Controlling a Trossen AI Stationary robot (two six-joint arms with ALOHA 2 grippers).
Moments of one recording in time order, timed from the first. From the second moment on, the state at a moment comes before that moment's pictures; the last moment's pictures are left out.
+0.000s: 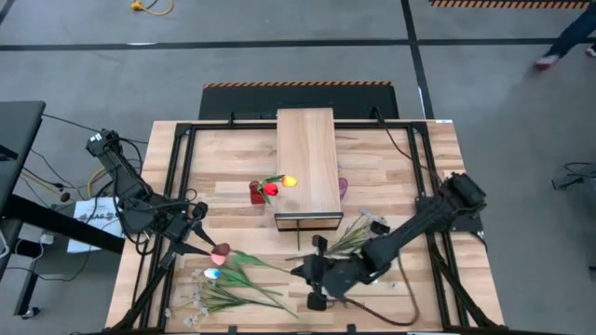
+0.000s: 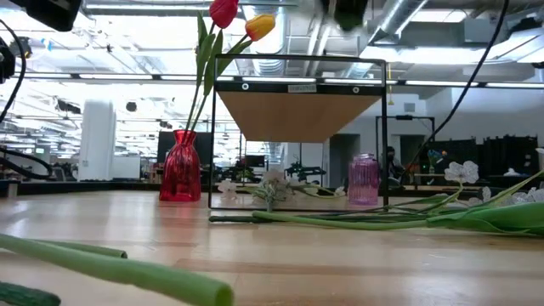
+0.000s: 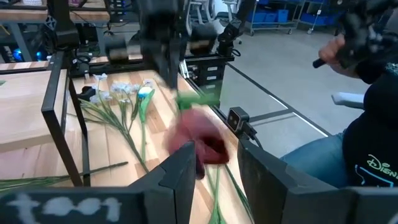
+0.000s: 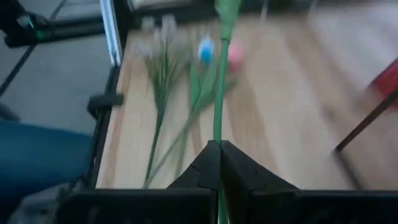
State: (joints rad) left arm -0.86 0.45 0.40 -0.15 -0.38 -0.18; right arm 0.58 1.87 1.34 -0.10 0.47 0.40
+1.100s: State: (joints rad) left arm -0.86 0.45 0.40 -0.10 -0.43 -0.14; right arm 0.47 1.92 1.34 -0.15 0.16 0.40
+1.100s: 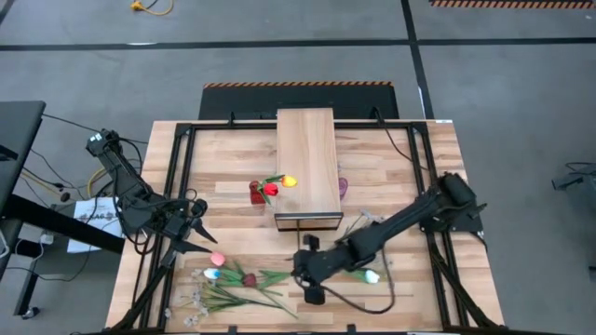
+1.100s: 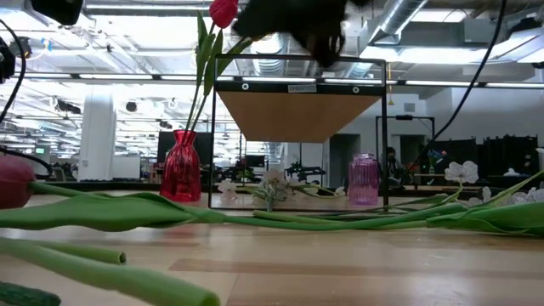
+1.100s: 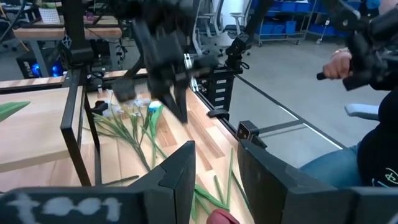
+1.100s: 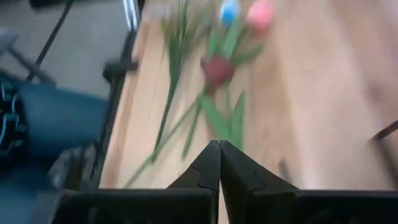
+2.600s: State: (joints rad) left arm -0.86 0.45 0.40 -0.12 -0.41 -0.16; right arm 0.59 1.89 1.34 -0.16 0.38 0.32
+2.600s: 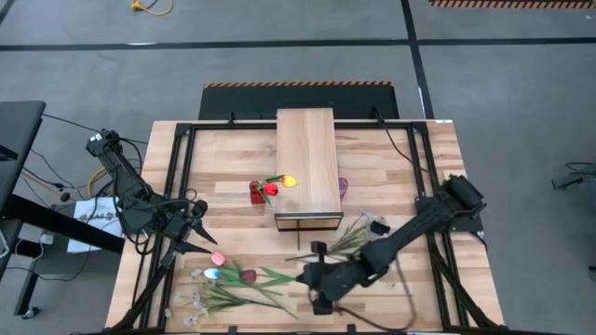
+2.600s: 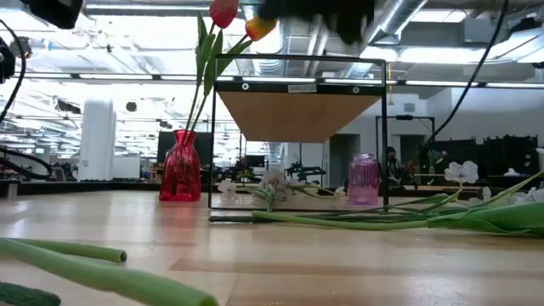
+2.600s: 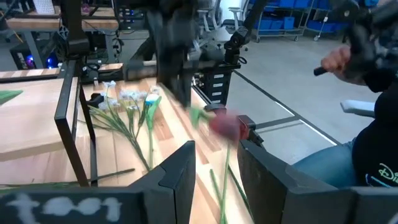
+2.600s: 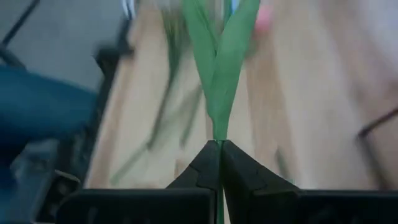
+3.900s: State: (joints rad) left arm -0.49 0.72 0.40 0.55 -0.05 0.19; right arm 0.28 2.02 1.62 0.49 0.01 -0.21
